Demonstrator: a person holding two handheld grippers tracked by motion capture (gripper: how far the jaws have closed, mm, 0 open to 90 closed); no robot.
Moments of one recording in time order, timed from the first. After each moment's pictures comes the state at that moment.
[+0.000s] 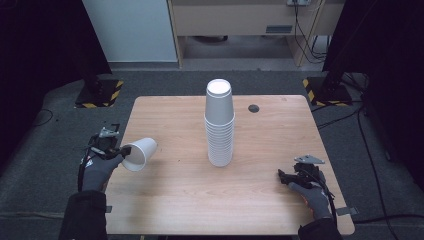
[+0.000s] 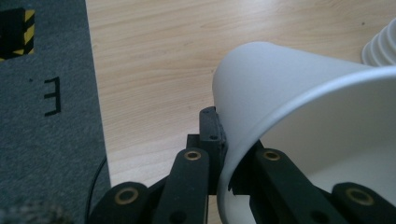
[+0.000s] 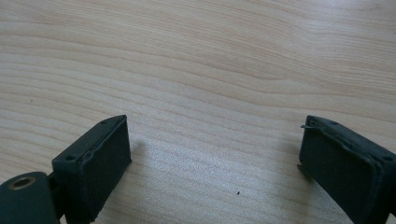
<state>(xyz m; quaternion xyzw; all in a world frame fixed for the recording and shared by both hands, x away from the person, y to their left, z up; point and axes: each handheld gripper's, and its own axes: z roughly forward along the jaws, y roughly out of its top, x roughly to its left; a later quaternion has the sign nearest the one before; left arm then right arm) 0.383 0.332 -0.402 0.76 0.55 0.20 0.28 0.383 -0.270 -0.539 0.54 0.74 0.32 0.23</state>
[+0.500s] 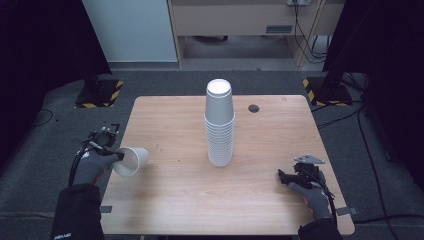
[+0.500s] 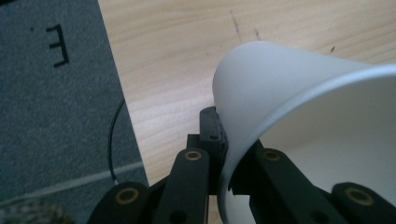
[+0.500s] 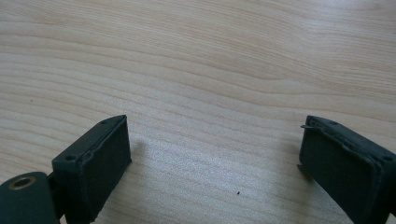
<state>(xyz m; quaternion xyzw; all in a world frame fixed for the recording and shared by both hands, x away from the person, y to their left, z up) 0.392 0.342 -0.396 0.79 0.57 0.13 0.17 0.383 -0.270 -0.539 0.54 0.74 0.32 0.23</state>
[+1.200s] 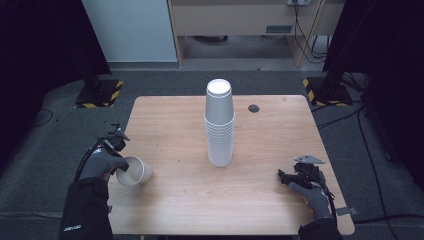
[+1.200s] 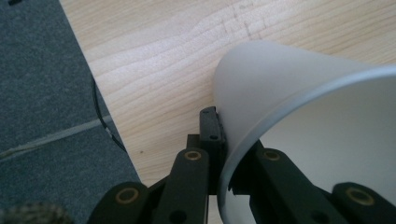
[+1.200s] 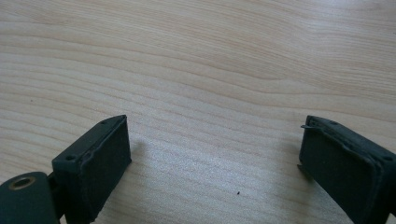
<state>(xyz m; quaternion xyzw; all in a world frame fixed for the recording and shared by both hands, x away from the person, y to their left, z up) 0.405 0.324 -0.414 0.82 0.56 0.03 0.07 0.383 -0.270 -0.539 0.54 0.74 0.32 0.23</state>
